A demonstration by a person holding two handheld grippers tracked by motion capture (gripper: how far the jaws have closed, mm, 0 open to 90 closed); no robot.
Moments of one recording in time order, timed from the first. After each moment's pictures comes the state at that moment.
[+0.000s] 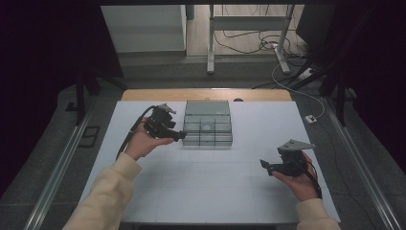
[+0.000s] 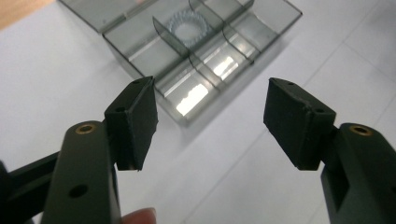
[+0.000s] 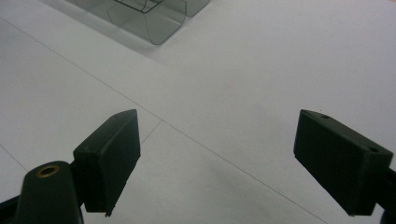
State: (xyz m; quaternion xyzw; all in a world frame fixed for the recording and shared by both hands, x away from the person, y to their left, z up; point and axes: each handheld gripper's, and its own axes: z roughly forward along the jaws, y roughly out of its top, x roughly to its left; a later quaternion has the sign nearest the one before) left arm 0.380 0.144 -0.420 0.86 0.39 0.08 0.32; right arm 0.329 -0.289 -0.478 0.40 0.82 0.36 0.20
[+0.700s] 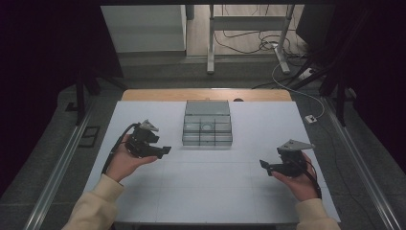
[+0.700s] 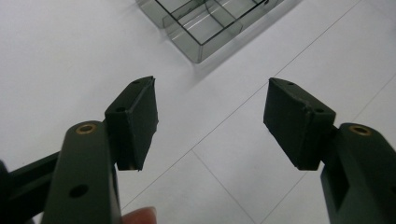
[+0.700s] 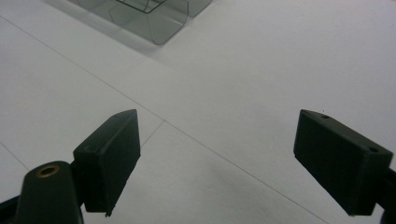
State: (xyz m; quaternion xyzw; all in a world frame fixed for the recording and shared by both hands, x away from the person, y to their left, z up) left arm 0.328 0.179 -0.437 0.85 0.42 0.11 0.30; right arm 0.328 -0.288 -0.478 0.40 0.82 0.36 0.19
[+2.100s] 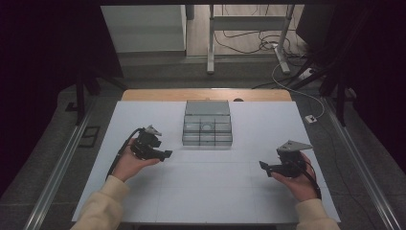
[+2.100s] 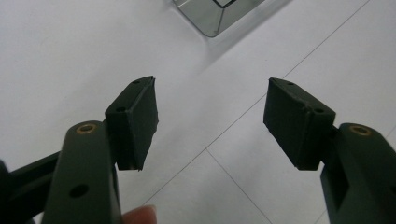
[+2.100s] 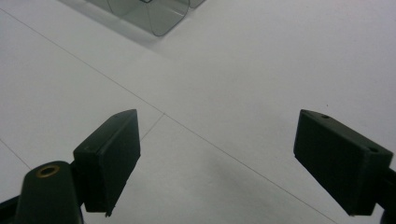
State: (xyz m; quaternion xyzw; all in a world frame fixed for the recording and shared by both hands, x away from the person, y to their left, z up) left arm 0.348 0.180 -0.480 0.85 0.42 0.09 0.29; right arm 0.329 -0.287 -0.481 0.40 0.83 0.35 0.19
